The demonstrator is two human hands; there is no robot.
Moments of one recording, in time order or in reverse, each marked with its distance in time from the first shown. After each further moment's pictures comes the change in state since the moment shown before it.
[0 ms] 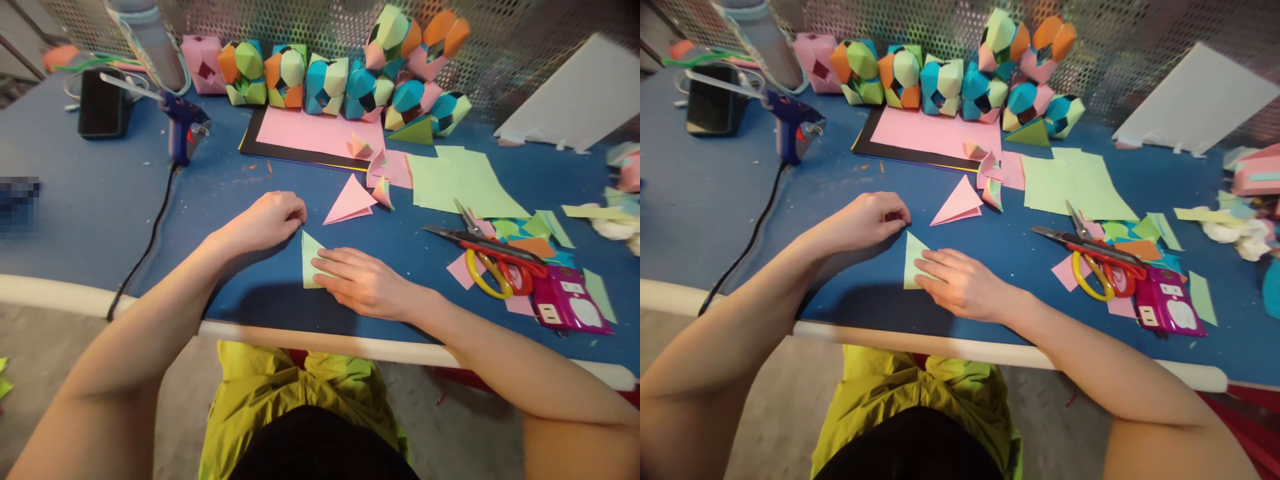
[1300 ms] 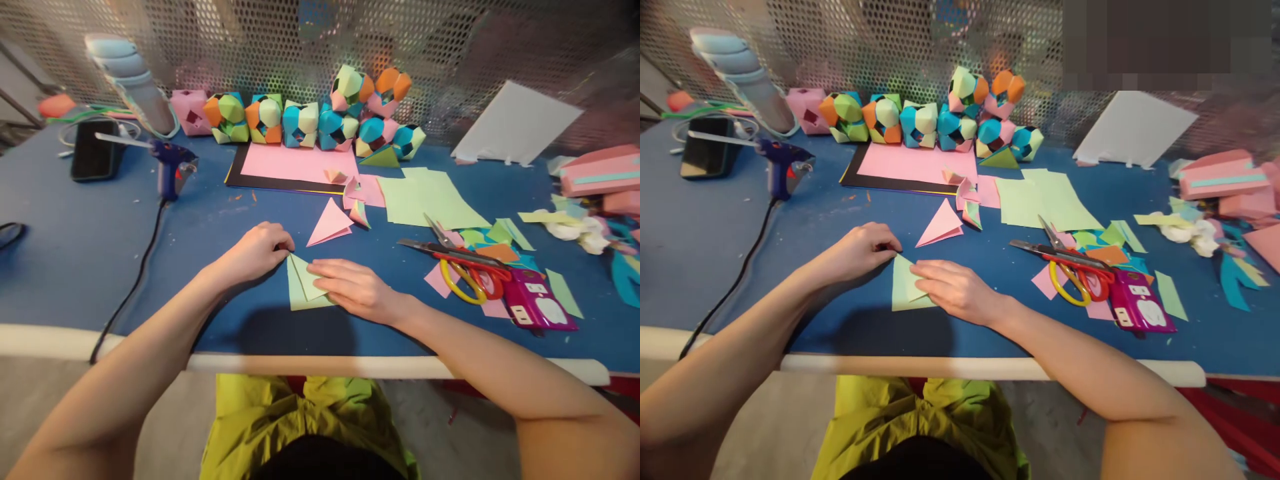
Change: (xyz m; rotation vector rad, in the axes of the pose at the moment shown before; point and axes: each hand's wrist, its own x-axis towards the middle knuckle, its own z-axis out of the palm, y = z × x) left_hand 0.002 -0.002 0.008 -0.019 -0.012 0.015; right_hand -0.003 0.013 0.000 0.110 0.327 0.047
